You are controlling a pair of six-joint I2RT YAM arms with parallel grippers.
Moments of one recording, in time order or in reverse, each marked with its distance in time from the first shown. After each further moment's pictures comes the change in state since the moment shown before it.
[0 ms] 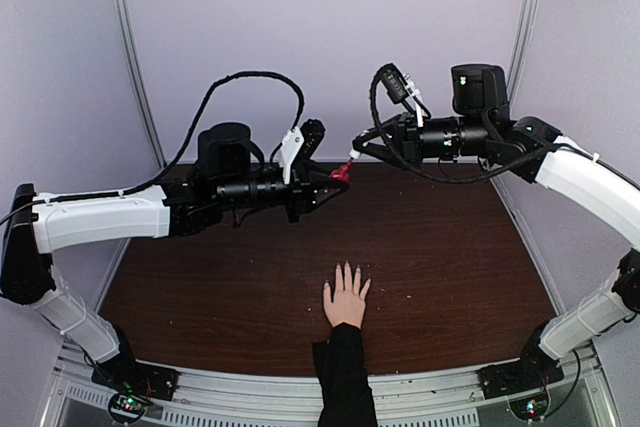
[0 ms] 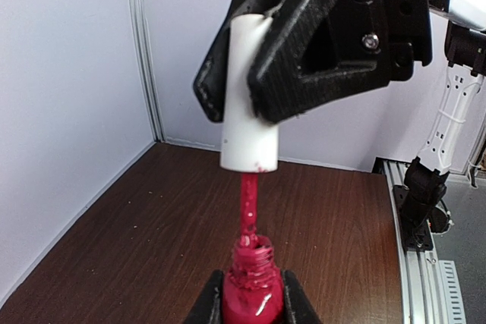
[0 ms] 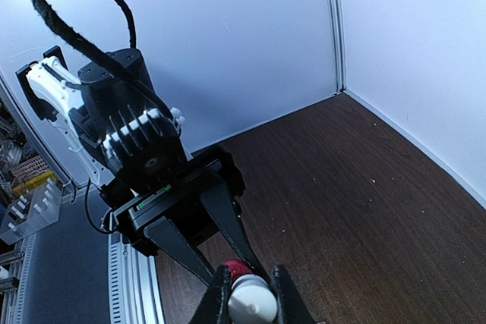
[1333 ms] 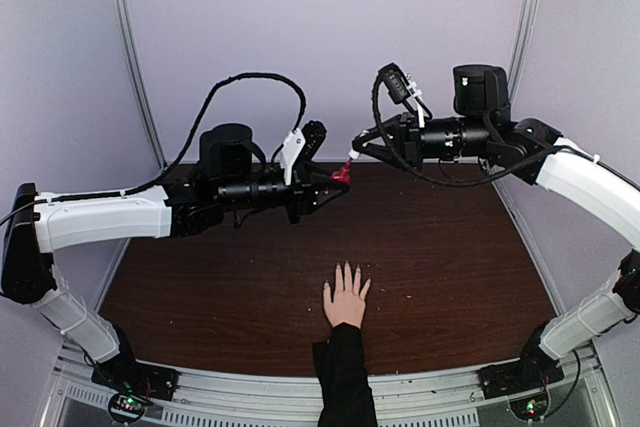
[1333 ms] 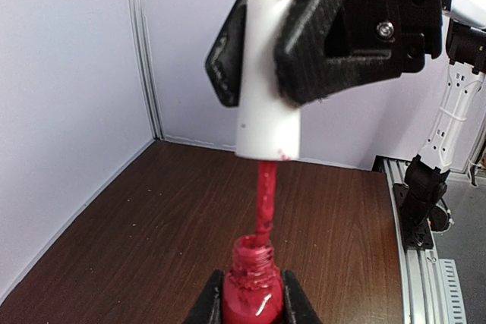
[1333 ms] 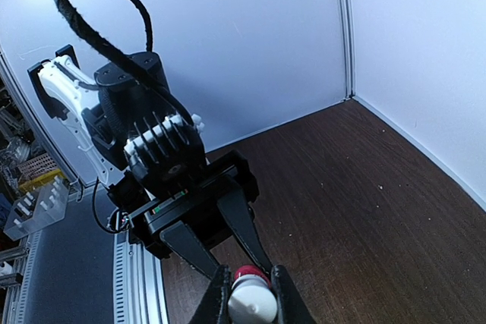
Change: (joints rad) left arm 0.000 0.008 0.000 0.000 0.000 0.000; right arm 0.000 -0.008 -0.015 0.034 -0.038 0.000
